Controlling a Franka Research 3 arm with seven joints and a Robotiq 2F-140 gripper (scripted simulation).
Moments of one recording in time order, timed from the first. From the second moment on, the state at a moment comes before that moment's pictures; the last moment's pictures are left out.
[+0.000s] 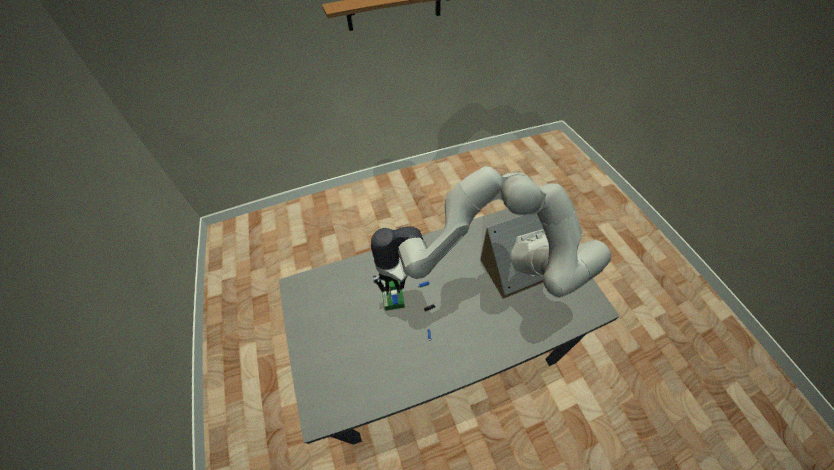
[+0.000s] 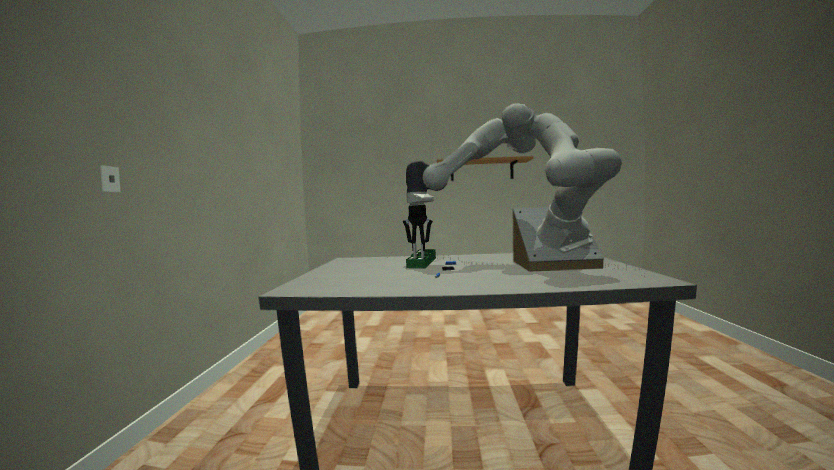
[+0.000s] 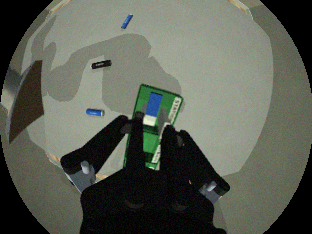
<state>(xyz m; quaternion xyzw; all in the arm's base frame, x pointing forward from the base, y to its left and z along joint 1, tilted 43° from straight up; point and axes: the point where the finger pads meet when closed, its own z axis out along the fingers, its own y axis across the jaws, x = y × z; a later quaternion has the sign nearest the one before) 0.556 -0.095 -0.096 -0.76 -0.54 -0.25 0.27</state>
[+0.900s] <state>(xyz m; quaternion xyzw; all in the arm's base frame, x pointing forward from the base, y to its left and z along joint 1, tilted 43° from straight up) 0.553 -0.116 -0.074 -0.76 -0.54 -0.25 0.27</state>
